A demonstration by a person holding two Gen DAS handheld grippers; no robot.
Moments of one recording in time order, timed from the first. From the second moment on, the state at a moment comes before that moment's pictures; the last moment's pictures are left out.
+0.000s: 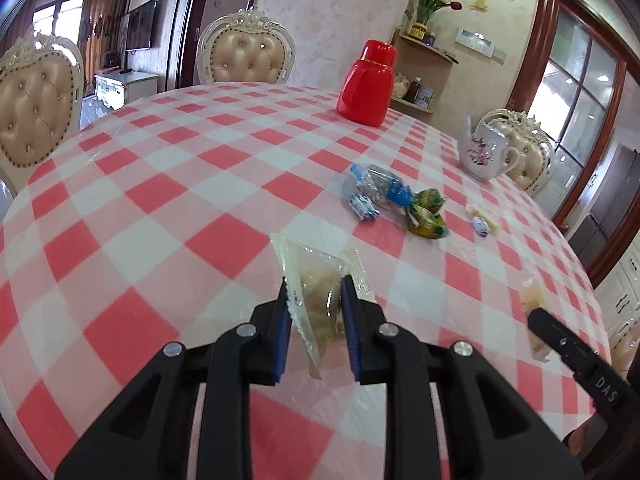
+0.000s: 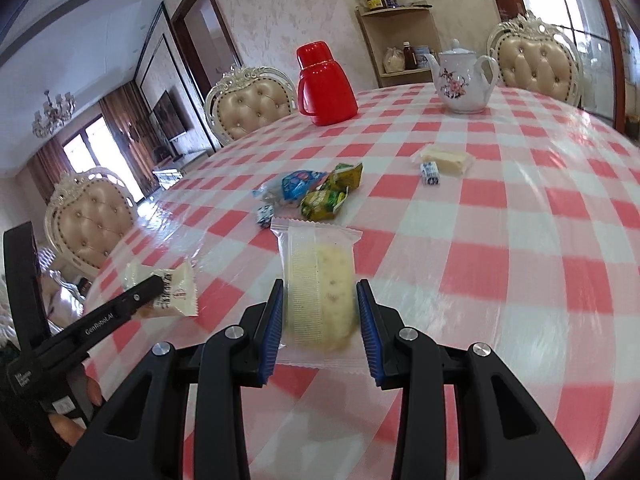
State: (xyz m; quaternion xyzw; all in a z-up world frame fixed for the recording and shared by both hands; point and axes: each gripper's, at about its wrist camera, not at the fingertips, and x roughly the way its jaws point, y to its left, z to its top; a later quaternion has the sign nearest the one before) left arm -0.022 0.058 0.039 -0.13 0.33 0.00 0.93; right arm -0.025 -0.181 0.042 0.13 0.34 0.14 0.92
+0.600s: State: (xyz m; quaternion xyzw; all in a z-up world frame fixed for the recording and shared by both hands) left arm -0.113 0.064 0.051 -0.09 0.32 -0.02 0.94; right arm -0.102 -0.146 0.040 0.15 0.34 0.19 0.91
